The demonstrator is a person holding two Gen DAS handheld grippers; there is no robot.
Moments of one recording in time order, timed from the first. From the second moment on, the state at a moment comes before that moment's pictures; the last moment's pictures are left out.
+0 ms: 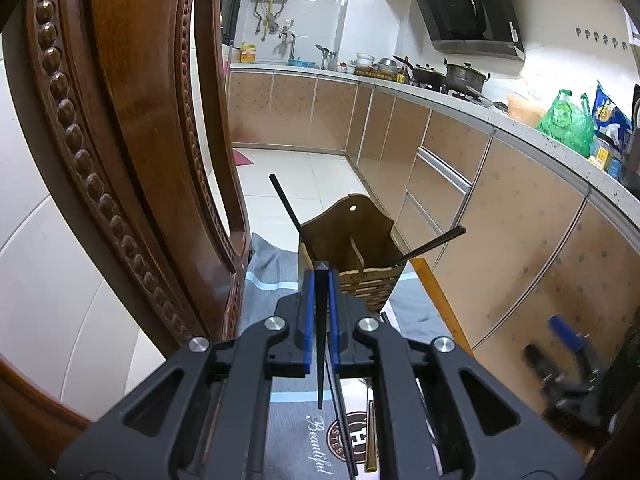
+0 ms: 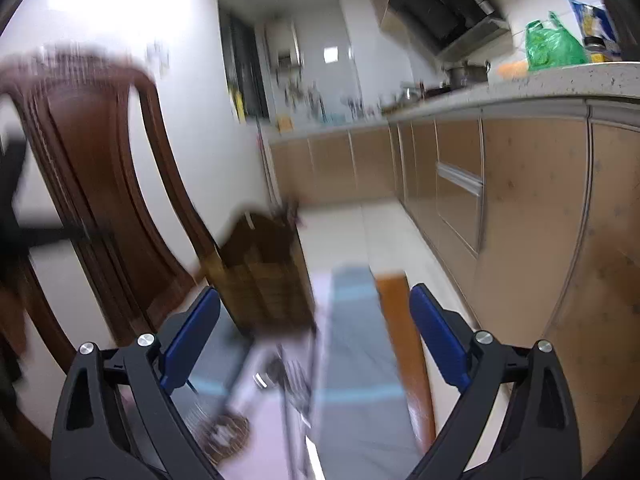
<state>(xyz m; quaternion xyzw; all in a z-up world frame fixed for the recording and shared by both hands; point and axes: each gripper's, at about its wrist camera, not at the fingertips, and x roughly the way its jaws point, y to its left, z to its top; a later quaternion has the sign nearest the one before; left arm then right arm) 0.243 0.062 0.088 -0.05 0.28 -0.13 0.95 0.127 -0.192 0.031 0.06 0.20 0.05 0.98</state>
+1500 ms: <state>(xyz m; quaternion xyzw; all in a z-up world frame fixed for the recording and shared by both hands) 0.191 0.007 -0.026 0.03 0.34 -0.13 0.93 0.139 -0.185 0.014 0.04 0.28 0.09 0.95</state>
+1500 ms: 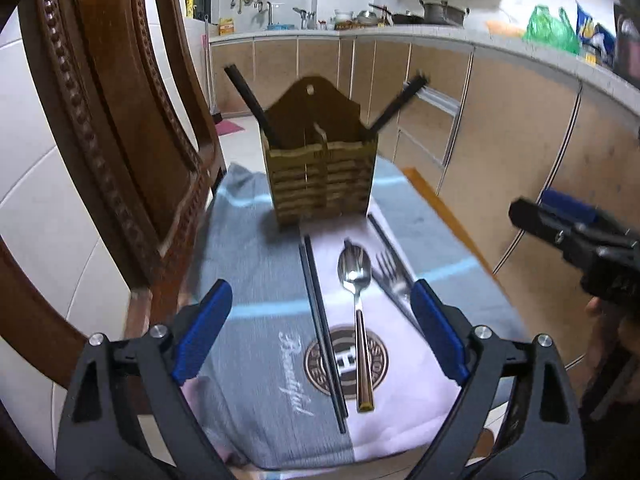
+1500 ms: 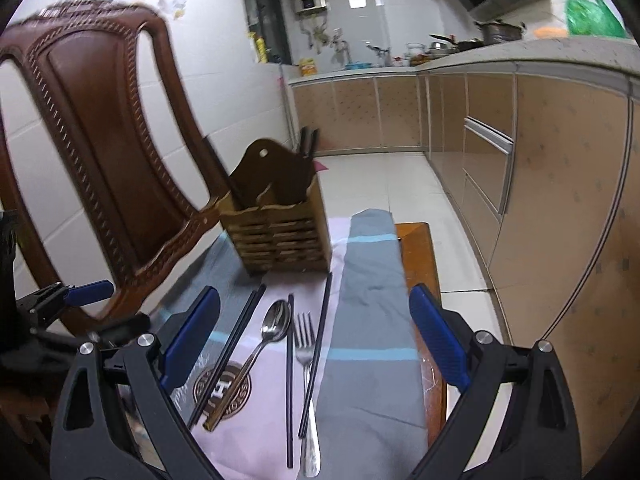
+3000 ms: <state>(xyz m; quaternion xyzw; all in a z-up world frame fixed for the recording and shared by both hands) 0.198 0.024 -0.026 0.01 0.35 -0.13 0.93 0.145 -0.174 -0.014 0.01 0.33 0.12 0.94</state>
